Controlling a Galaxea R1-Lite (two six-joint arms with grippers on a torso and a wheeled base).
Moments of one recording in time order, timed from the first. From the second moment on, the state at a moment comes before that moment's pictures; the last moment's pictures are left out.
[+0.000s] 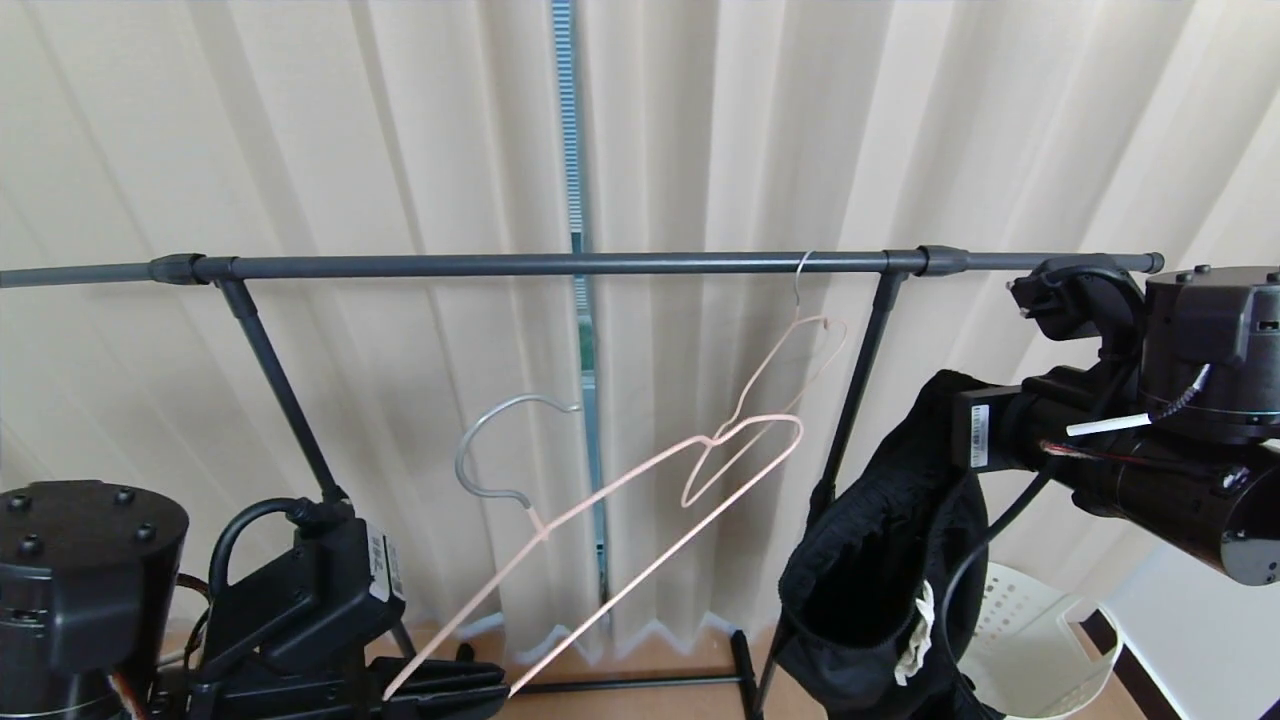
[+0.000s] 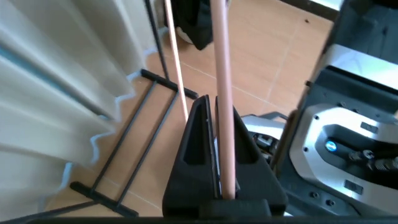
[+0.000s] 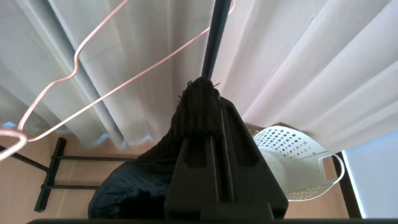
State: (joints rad) left arm -0.64 1.27 -0.44 -0.25 -0.36 0.27; right arm 0.50 1.50 -0.78 -0.36 -0.48 0.10
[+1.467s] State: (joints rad) left arm -0.78 1.68 -0.68 -0.36 -0.22 0.22; right arm 0.68 1.51 -0.76 -0.35 -0.57 0.11
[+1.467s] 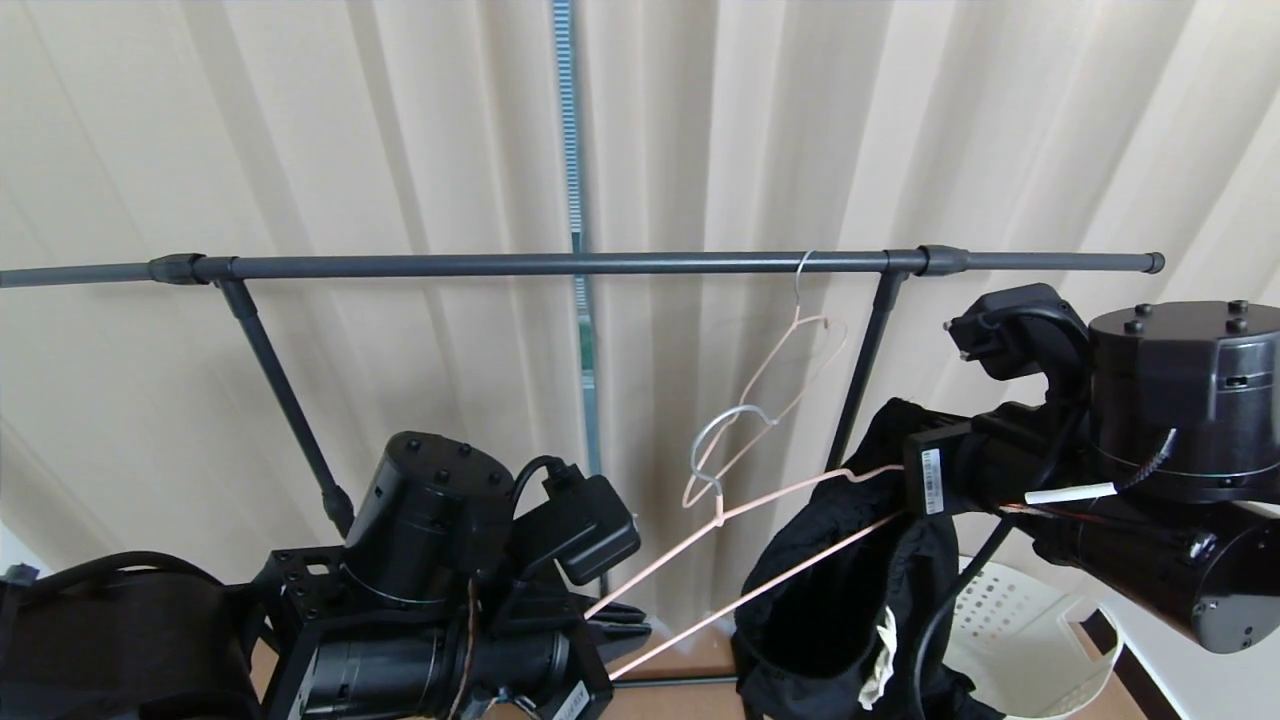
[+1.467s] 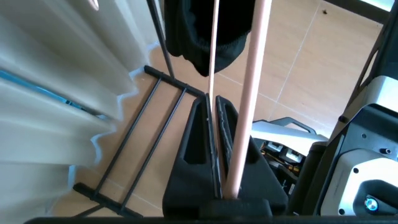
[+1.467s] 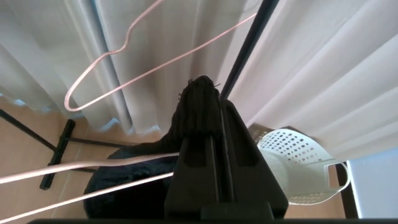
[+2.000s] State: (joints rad) left arm -0.77 1.69 -0.69 -0.39 -0.06 0.18; right arm 0.79 1.46 -0.77 -0.29 -0.62 0.10
